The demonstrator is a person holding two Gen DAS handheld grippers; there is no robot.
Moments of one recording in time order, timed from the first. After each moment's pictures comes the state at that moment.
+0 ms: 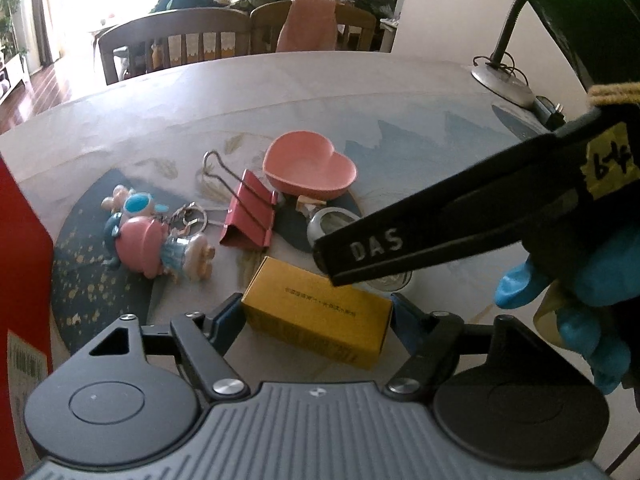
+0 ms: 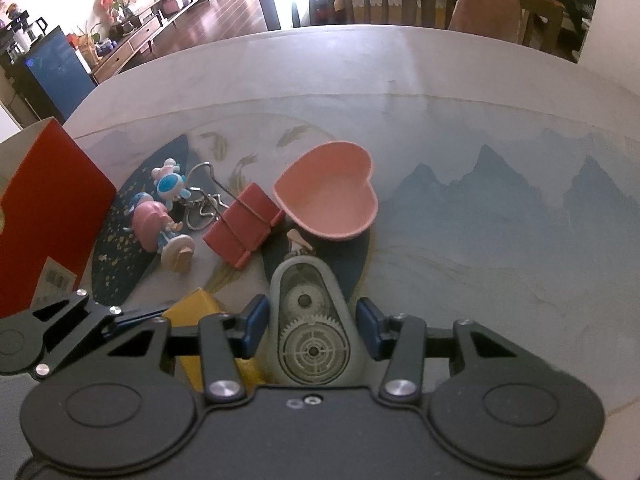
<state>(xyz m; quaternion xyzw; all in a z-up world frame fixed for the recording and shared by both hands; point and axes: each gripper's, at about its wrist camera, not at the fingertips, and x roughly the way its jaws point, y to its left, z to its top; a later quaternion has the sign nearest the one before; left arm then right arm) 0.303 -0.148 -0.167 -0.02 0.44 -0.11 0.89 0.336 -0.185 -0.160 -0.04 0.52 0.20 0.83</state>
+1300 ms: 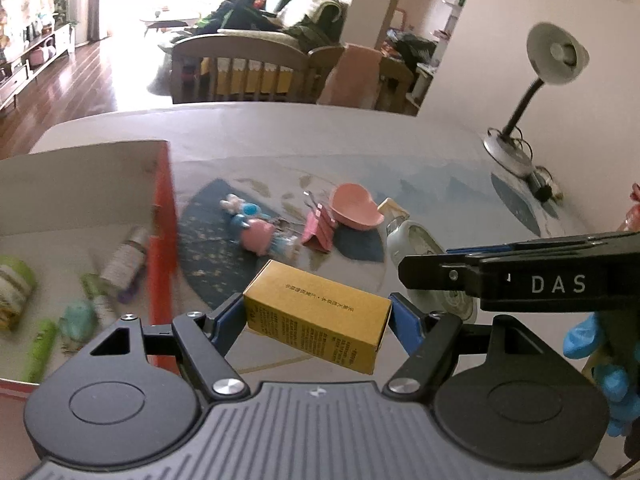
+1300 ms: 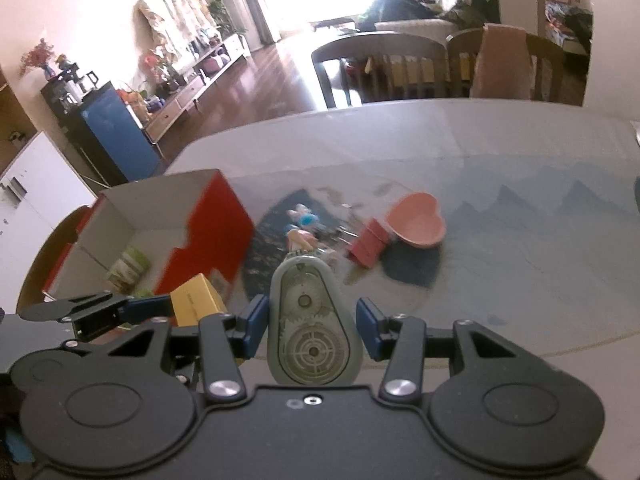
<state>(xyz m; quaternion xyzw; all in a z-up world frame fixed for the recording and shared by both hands) 0.211 -0.069 -0.066 -0.10 0.41 -0.07 0.91 0.230 -0.166 -0.054 0.03 0.45 0.25 0.86</state>
